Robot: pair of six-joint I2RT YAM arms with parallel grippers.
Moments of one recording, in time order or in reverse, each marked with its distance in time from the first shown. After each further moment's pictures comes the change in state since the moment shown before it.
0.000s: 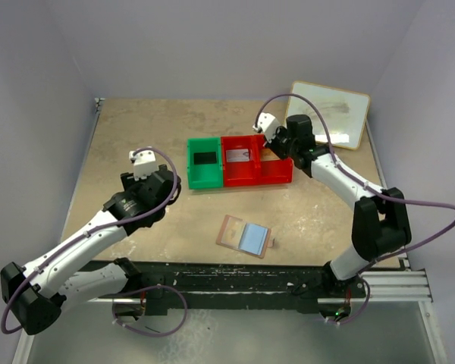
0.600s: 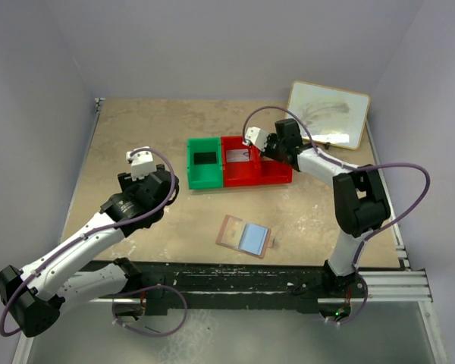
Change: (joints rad) left arm 0.000 -0.030 0.000 -0.003 -0.024 0.010; right arm 0.000 0.238 0.059 0.021 0.044 -0.314
